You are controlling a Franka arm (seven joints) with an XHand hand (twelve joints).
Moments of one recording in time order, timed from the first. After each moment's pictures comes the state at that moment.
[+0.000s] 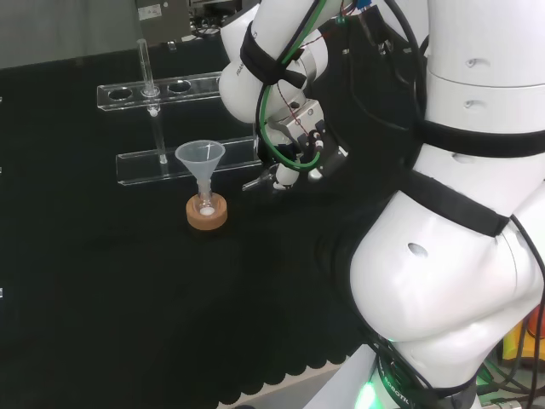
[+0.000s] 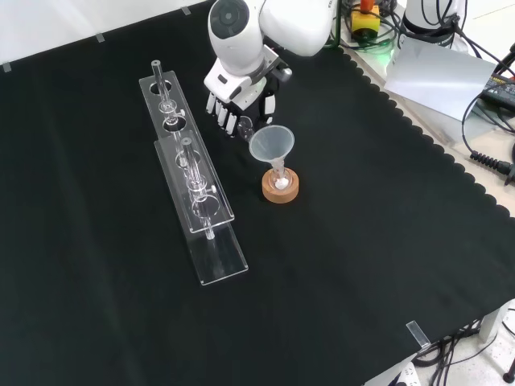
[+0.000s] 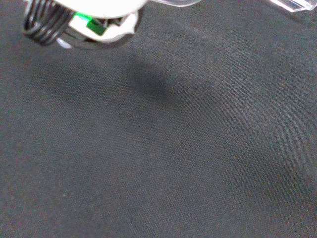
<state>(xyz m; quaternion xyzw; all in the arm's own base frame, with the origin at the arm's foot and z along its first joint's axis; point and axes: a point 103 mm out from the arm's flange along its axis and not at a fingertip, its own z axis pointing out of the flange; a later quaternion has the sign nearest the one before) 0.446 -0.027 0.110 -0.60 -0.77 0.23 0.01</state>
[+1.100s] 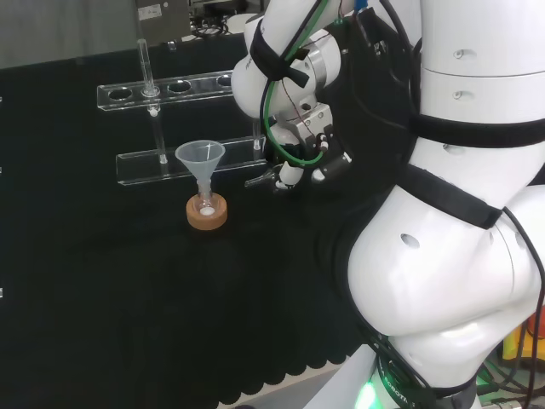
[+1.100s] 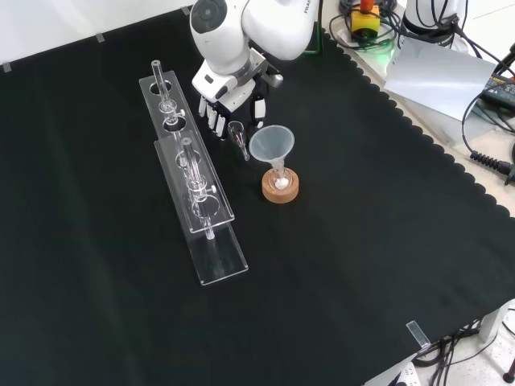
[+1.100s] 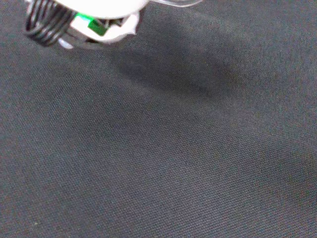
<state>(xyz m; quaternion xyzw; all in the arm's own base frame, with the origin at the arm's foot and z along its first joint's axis) 0.458 -0.043 0.089 -0.62 -0.76 0.19 0.04</state>
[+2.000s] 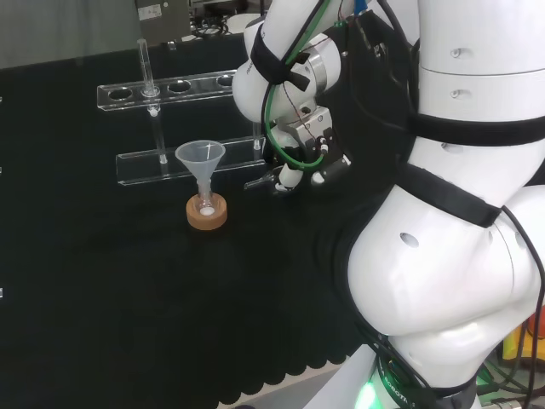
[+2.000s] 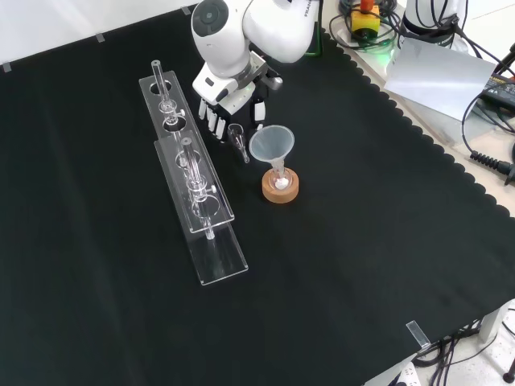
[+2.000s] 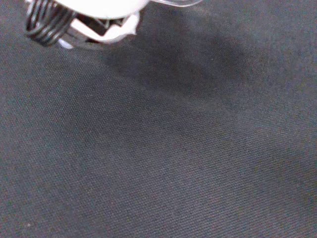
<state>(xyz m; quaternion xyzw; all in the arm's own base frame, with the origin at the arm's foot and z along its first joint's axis) 0.460 -0.042 0.081 -0.61 -0.77 0.19 0.04</state>
